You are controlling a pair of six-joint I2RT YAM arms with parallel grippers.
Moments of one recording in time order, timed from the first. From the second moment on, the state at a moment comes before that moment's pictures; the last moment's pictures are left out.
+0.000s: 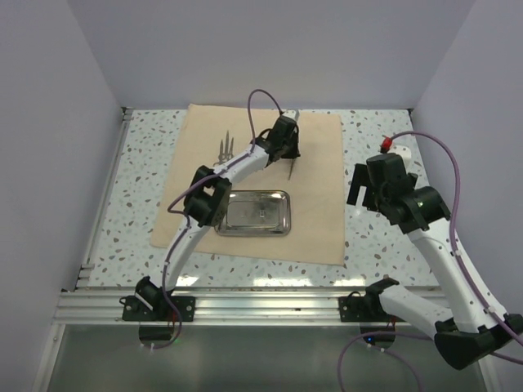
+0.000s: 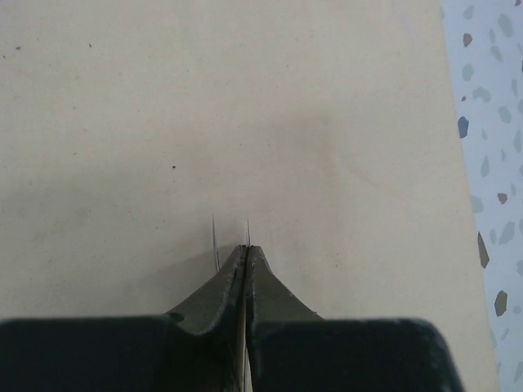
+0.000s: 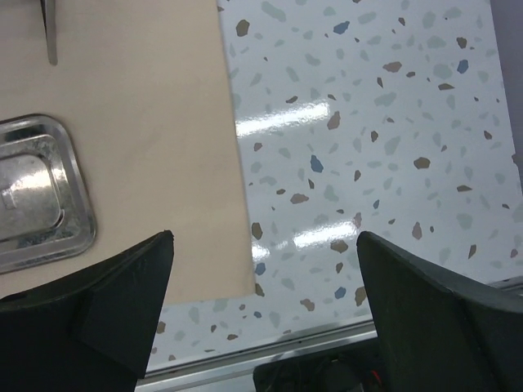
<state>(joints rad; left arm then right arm) -0.62 2.64 2.30 -0.32 -0.02 -0.50 0.39 1.01 1.22 -1.08 0.46 0.47</state>
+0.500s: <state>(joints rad) -0.60 2.64 2.34 -0.20 -0.11 -0.45 0.39 0.99 1.18 -1.11 0.44 0.49</state>
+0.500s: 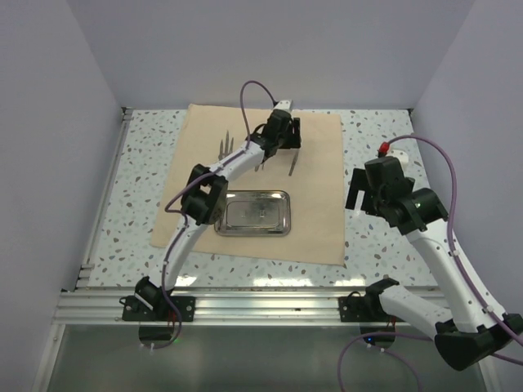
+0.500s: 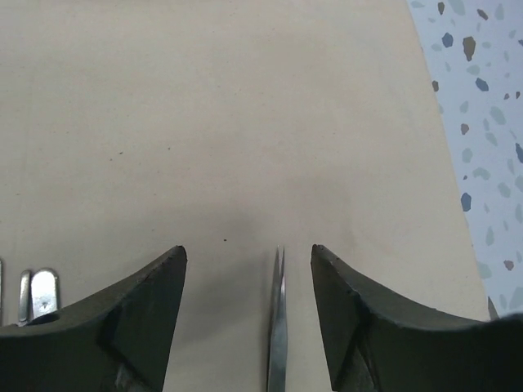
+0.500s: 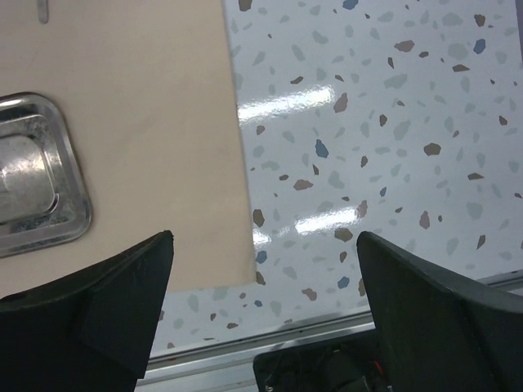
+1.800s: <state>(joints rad) -0.63 1.68 1.07 -0.51 -0.35 -0.42 0.39 1.08 1.11 -0.86 0.32 0.47</state>
